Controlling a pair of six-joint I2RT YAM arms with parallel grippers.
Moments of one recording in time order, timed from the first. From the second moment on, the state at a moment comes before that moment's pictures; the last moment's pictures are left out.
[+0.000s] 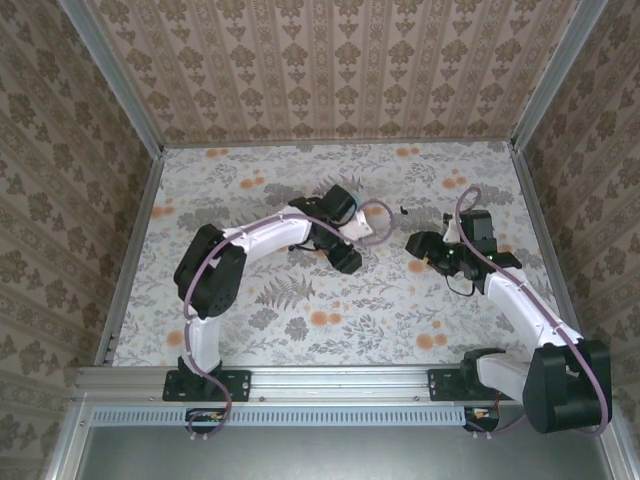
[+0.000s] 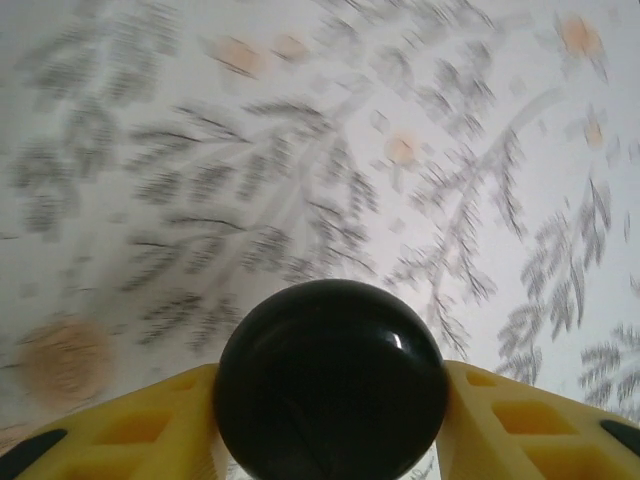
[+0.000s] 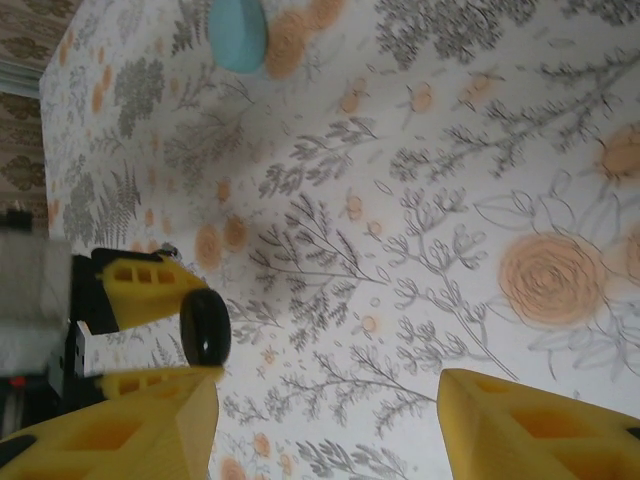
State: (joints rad) left arm -0.81 1.97 1.47 -0.72 0.35 0.30; right arm 0.06 1.12 0.65 -0.38 -0.47 0.63
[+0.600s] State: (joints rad) left arm -0.88 1.94 1.35 -0.72 0.25 0.58; right arm 0.13 1.16 0.66 -0.61 -0.41 0.55
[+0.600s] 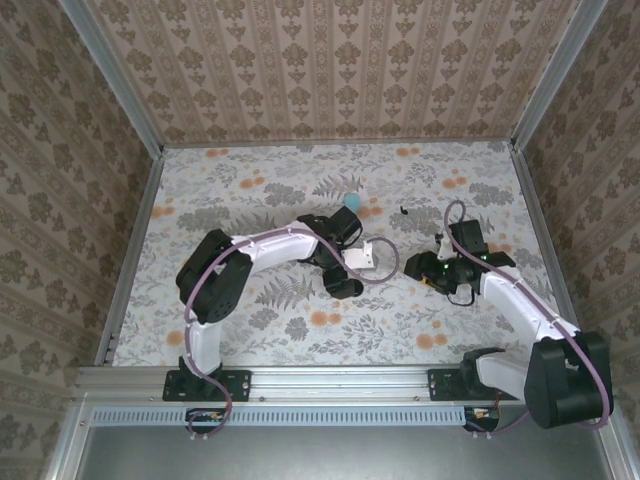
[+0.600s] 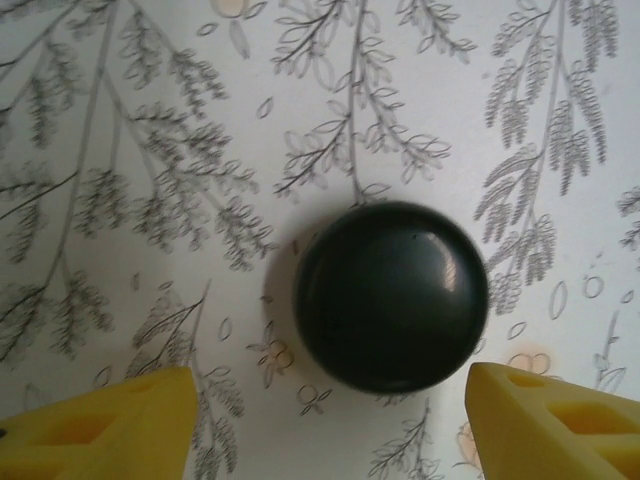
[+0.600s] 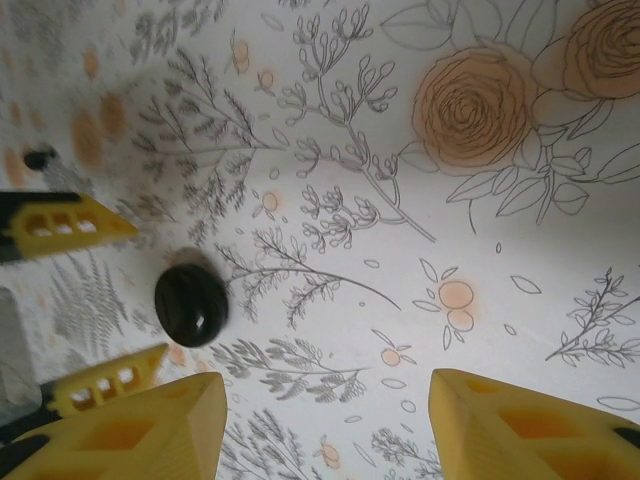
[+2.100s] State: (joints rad) left arm -0.49 1.19 0.67 -0.32 0.24 -0.08; right arm 0.80 2.03 1.45 -1.03 0.08 -0.43
